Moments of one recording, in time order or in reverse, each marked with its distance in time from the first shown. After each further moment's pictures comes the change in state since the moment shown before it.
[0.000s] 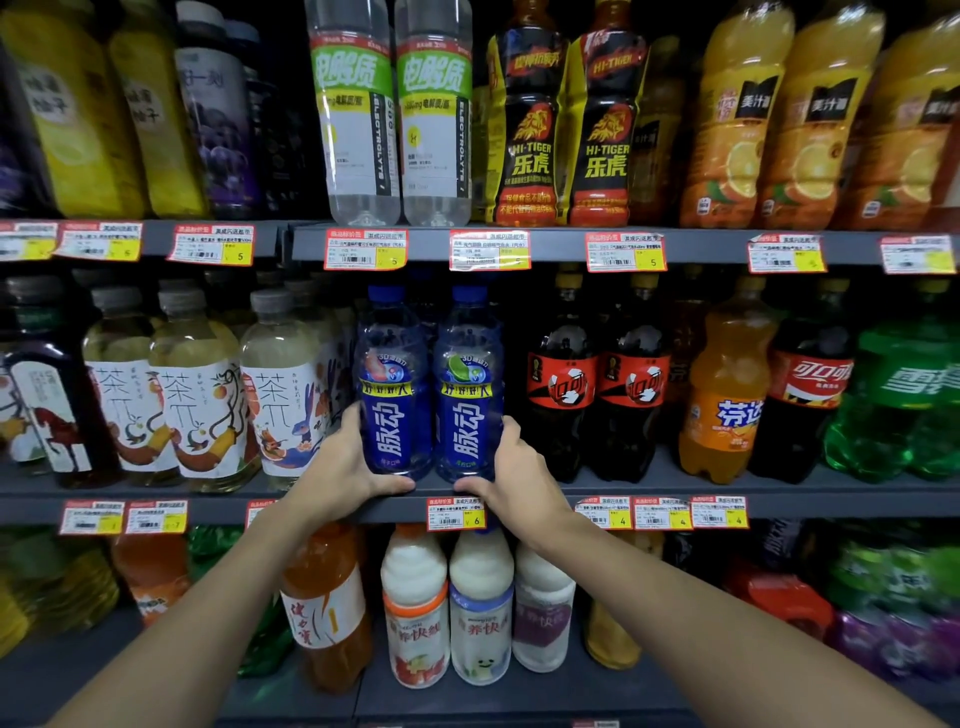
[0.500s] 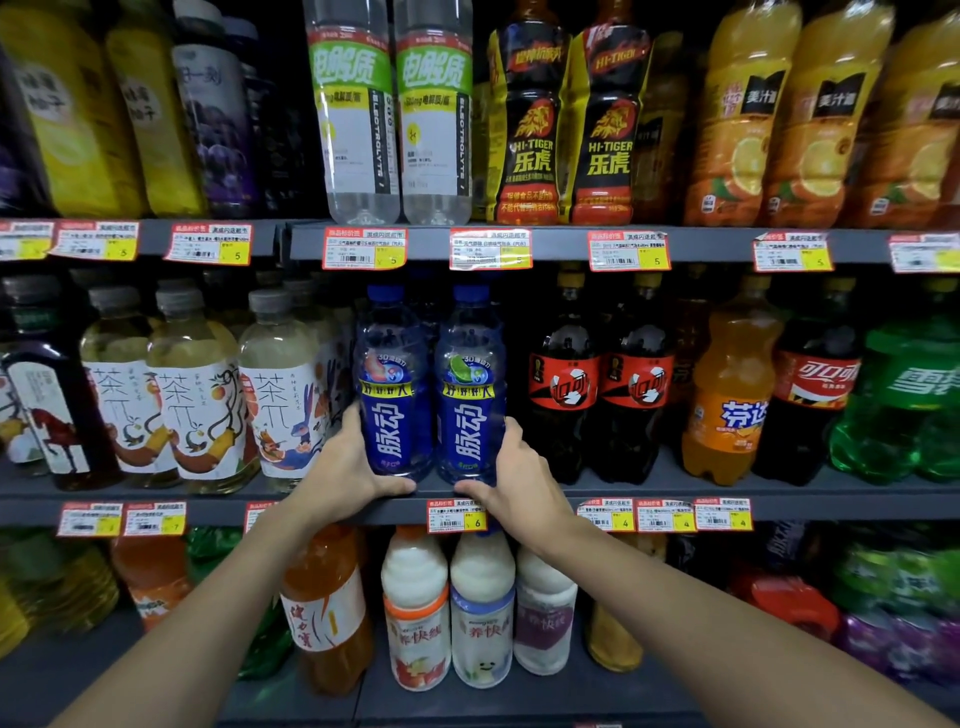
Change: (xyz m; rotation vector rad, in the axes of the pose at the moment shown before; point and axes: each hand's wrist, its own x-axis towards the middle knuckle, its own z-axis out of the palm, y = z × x) left_hand -0.002 0.003 0.003 0.025 0.019 -0.005; right_hand -0.002 0.001 0.000 -0.005 0.003 -0.018
